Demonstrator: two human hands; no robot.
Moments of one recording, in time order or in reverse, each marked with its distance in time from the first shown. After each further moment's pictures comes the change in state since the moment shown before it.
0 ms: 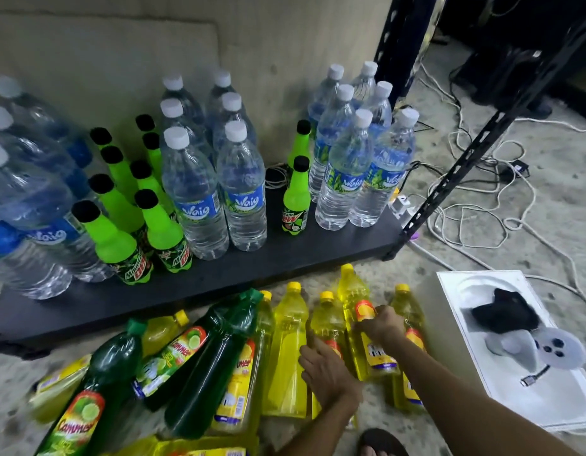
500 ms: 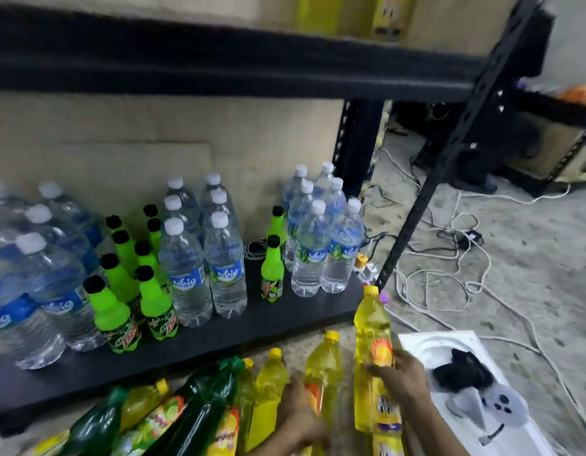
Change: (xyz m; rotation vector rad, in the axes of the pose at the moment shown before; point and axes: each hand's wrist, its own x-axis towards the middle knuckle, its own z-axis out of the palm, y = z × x) left_hand -0.006 0.036 -0.087 -0.093 -0.326 0.009; right_hand -0.056 0.032 -0.103 0.528 0.183 -0.142
